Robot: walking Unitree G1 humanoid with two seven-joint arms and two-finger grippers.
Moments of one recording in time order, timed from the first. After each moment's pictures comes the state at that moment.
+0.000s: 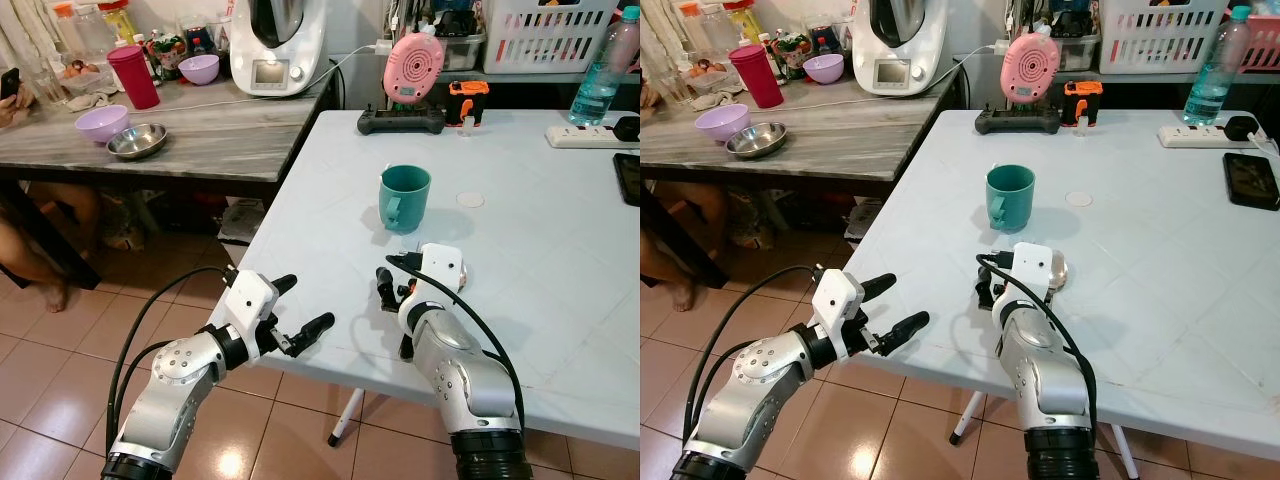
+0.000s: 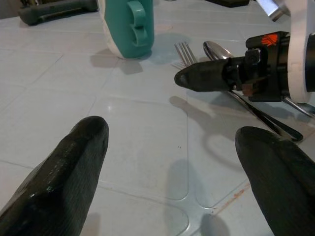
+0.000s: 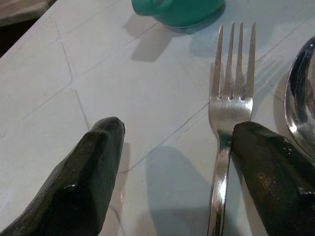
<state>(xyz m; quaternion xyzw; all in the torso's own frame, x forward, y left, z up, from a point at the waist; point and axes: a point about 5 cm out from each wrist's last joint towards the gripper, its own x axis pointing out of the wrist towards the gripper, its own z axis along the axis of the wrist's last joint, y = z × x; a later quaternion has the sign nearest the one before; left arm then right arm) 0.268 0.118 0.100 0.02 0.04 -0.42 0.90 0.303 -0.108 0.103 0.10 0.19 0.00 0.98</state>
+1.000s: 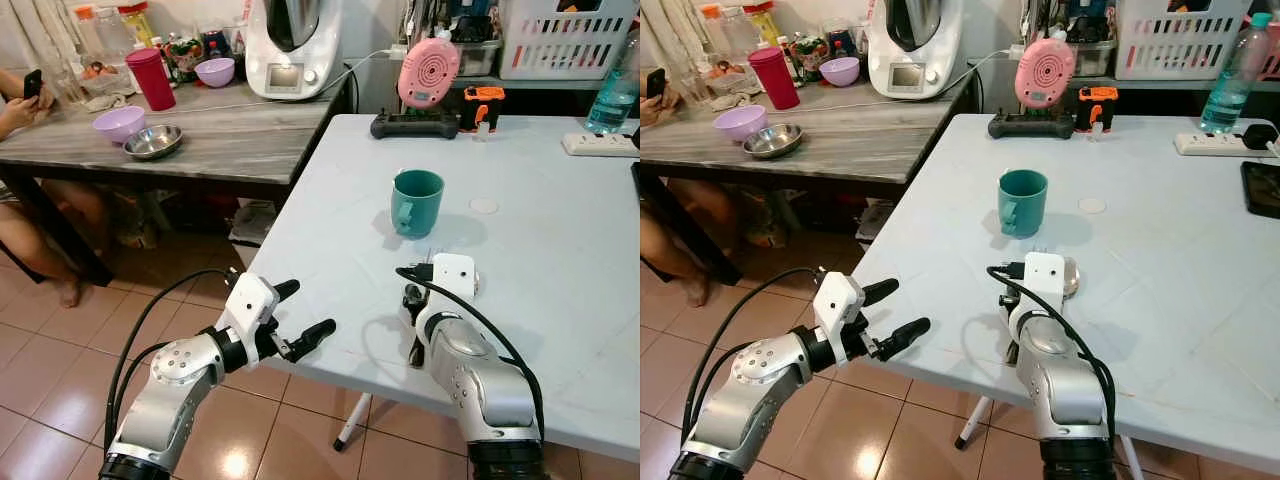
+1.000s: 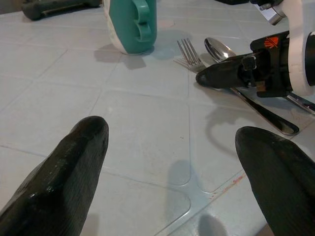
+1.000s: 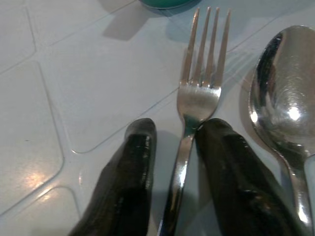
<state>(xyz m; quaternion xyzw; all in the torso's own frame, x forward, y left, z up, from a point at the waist) 0.266 0.118 0.098 0.02 0.05 -0.44 0.90 0.290 -0.134 0.093 0.03 0.24 -0.05 0.97</state>
